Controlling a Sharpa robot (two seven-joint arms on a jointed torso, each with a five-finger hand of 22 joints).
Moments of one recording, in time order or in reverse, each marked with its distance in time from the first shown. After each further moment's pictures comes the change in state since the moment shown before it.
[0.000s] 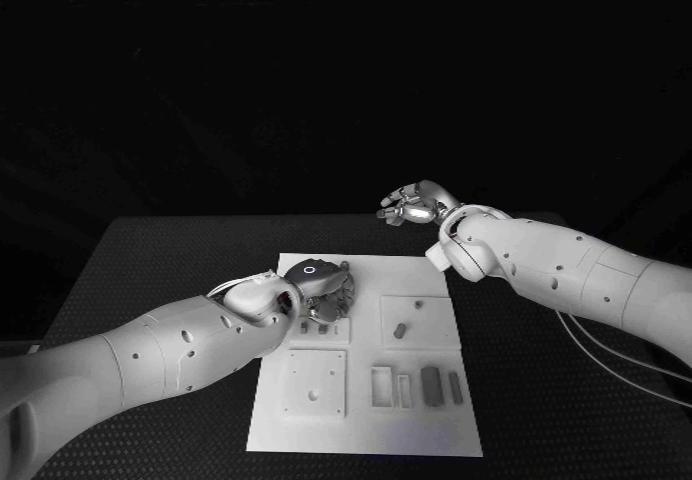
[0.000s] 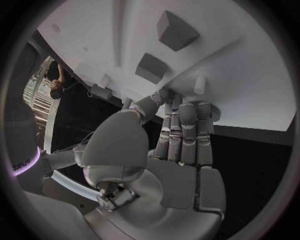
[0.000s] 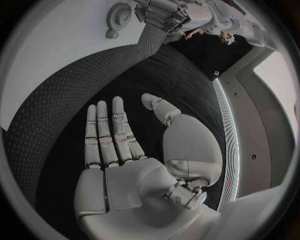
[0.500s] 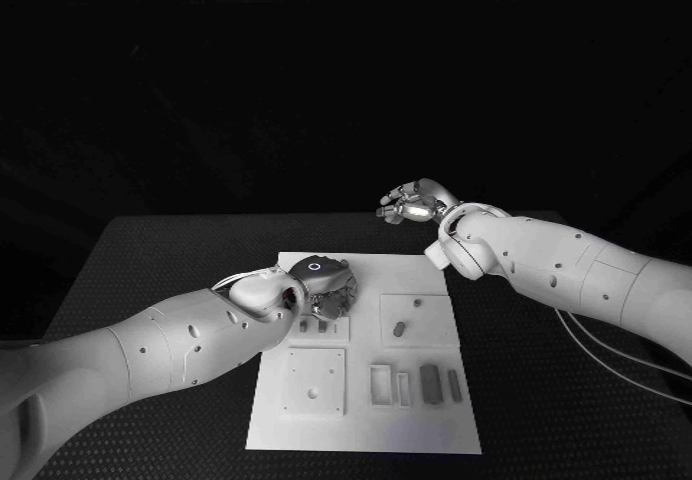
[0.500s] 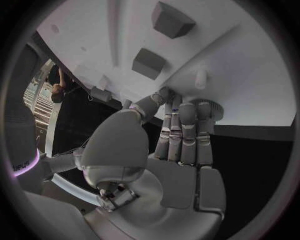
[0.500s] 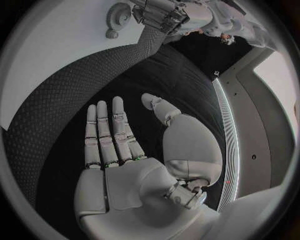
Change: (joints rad) left arm 0.017 0.027 -0.018 -0.021 -0.030 0.029 -0.001; left_hand -0.001 -0.008 0.001 0.000 -0.002 -0.007 0.007 -0.004 0.000 -0.022 -0.007 0.001 0.000 -0.013 0.005 -0.007 0.004 0.001 -0.013 0.002 -0.004 0.000; right arm 0.000 0.000 0.000 0.000 0.000 0.000 0.000; right_hand 0.000 0.000 0.000 0.000 0.000 -0.002 0.002 0.000 0.001 0.000 0.000 0.000 0.001 0.000 0.000 0.000 0.000 0.000 0.000 0.000 0.000 -0.001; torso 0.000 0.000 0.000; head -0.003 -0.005
